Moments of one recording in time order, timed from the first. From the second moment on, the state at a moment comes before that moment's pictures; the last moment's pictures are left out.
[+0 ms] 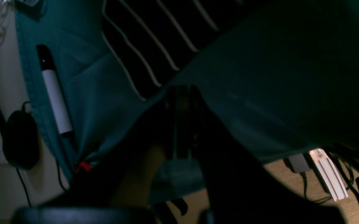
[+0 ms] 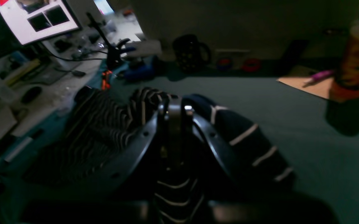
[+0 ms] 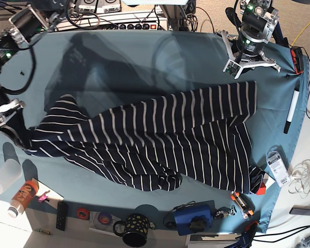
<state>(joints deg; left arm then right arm) 34.5 -18.8 8.5 127.9 13.2 -8.4 47.3 7.0 22.3 49.3 102.3 69.9 39.9 -78.2</state>
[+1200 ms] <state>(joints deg) 34.5 -18.3 8.4 127.9 11.7 -8.4 45.8 38.7 25.6 33.1 69.2 62.2 39.8 -78.4</state>
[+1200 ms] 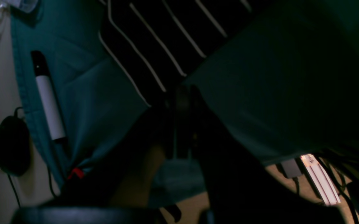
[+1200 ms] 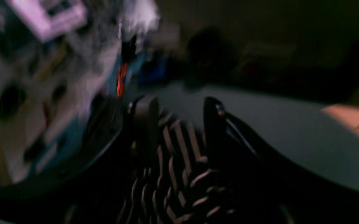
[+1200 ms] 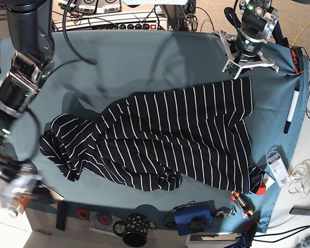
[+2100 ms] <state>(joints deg) 34.4 -18.3 8.4 127.9 11.7 -8.4 43.2 7.2 24.5 35.6 69.2 64.1 39.8 -72.8</state>
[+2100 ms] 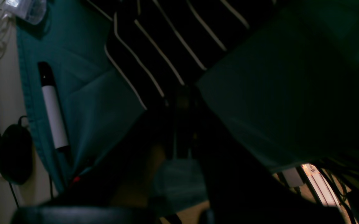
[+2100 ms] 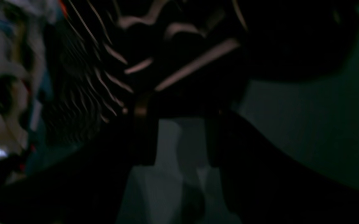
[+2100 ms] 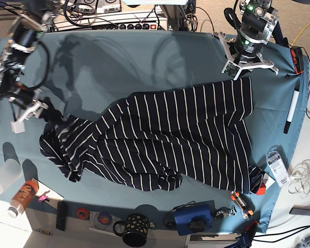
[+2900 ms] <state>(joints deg) 34.4 -18.3 8.4 127.9 11.7 -8.5 43.2 14.9 17.6 35.6 69.2 50.7 39.4 -64.3</state>
